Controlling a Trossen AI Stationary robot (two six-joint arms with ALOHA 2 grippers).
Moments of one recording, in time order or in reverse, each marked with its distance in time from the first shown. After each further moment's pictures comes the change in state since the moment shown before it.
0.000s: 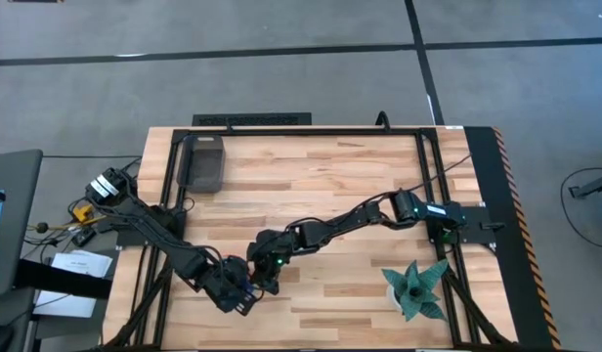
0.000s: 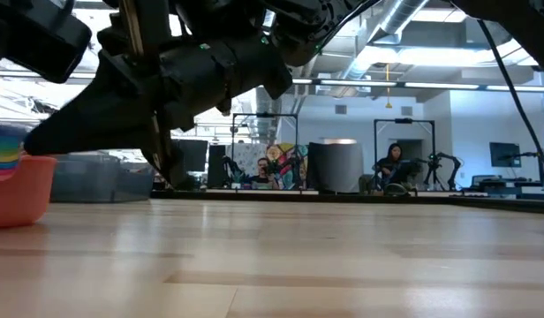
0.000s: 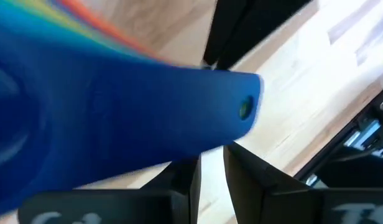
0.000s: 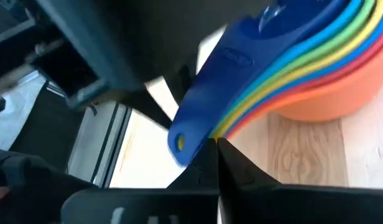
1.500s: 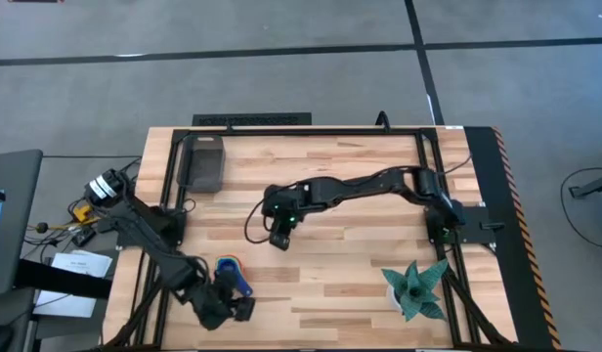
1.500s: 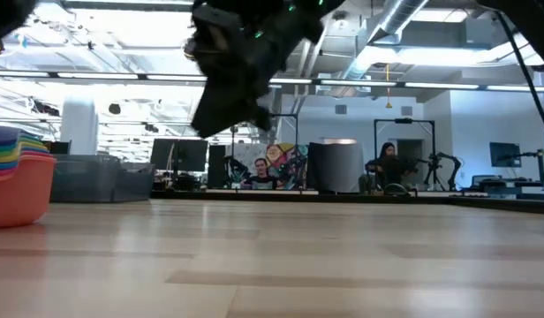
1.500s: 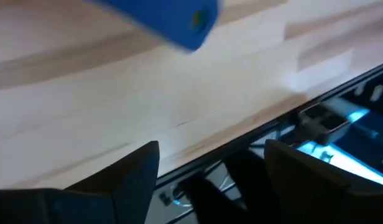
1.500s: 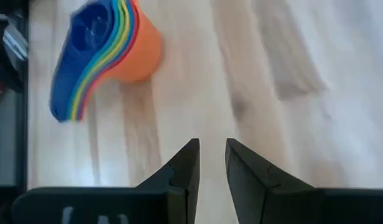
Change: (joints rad) left arm -0.111 0.000 0.069 0.067 -0.070 -0.493; right arm -0.182 -0.248 -0.001 -0.620 0.185 -0.133
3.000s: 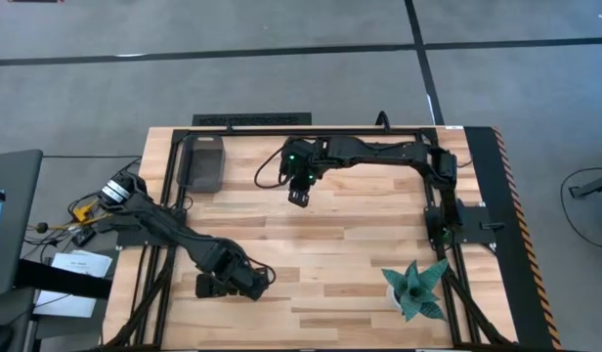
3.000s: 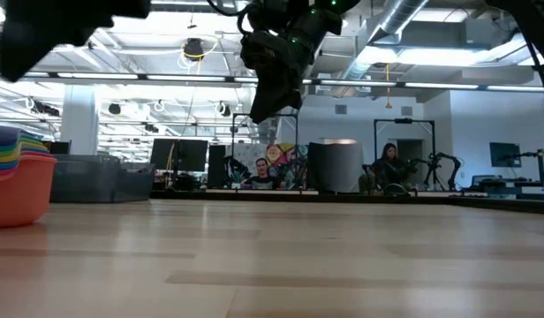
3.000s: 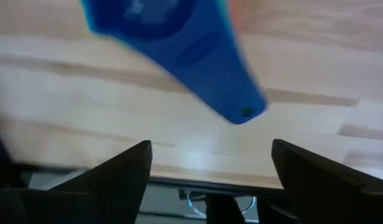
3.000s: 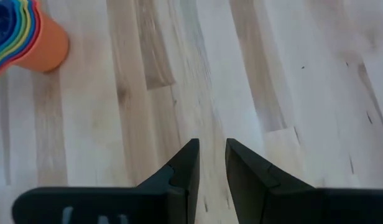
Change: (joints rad) left arm 0.258 0.109 0.312 -0.594 0.332 -0.156; right arm -0.219 -0.151 0.000 -0.244 0.071 -0.296
